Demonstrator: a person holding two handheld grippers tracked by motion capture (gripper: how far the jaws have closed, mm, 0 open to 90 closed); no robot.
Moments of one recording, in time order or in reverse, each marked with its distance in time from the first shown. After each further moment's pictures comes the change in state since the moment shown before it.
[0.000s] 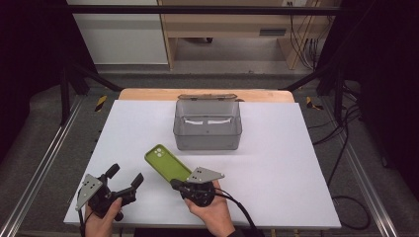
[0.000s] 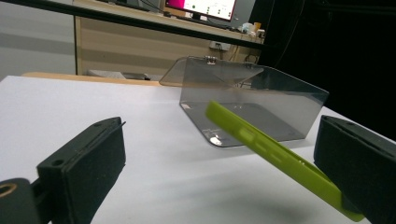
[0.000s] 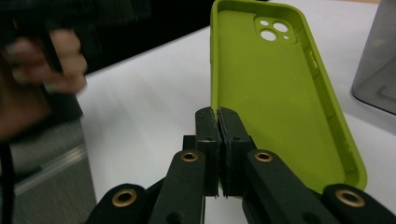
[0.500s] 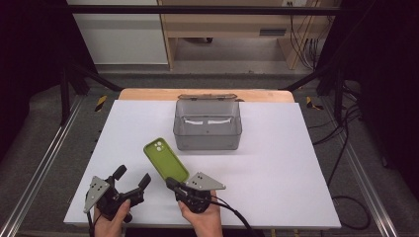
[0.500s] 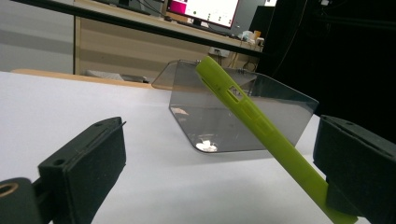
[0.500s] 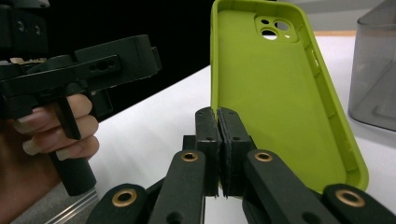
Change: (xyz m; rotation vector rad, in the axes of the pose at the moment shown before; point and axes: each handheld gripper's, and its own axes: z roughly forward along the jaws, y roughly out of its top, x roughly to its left) left arm -0.019 -0.003 0.004 -0.029 0.012 -0.035; right arm 0.024 -0.003 0.001 -0.172 -0.071 0.063
